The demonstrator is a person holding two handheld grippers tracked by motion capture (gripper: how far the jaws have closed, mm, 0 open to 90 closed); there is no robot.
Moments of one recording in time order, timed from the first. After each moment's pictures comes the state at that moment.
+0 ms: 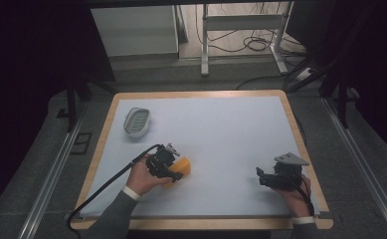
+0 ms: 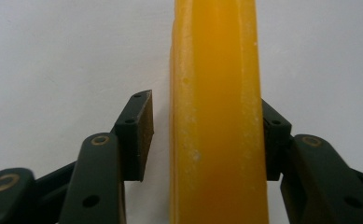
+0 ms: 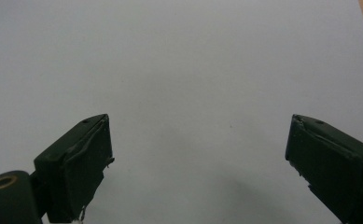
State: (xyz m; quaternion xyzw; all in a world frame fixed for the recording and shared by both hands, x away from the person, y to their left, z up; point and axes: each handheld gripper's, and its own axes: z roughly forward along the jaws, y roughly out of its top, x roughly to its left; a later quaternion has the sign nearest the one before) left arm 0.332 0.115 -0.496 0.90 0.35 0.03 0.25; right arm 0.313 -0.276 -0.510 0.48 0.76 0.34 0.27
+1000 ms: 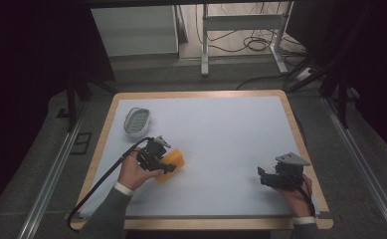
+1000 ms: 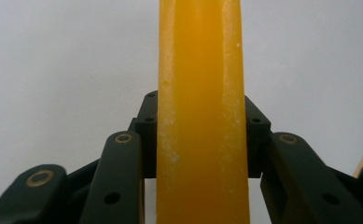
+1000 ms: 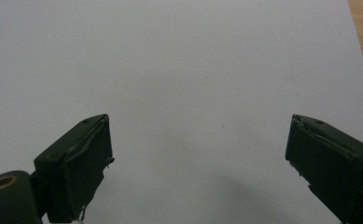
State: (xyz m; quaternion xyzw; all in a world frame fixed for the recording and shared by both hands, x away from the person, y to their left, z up) left arm 0.337 0.142 -0.469 0.89 0.37 0.04 0.28; right arm 0.313 -0.279 -0.509 0.48 0.76 0.34 0.28
